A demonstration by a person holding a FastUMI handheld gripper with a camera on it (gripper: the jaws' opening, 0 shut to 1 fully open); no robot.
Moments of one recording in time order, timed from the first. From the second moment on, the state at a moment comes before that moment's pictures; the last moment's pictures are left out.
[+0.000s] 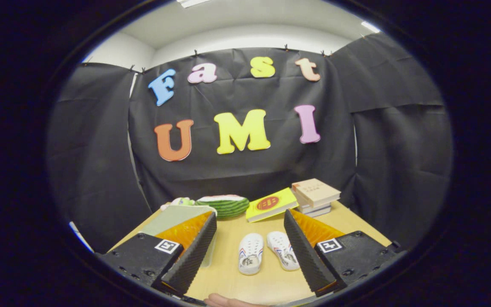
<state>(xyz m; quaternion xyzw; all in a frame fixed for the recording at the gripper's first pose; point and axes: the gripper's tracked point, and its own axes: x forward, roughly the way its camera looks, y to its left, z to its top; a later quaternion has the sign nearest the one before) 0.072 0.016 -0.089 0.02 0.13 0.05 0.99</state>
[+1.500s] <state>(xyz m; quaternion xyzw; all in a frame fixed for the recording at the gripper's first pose) 0.264 0.155 -0.275 0.40 0.53 0.37 0.65</state>
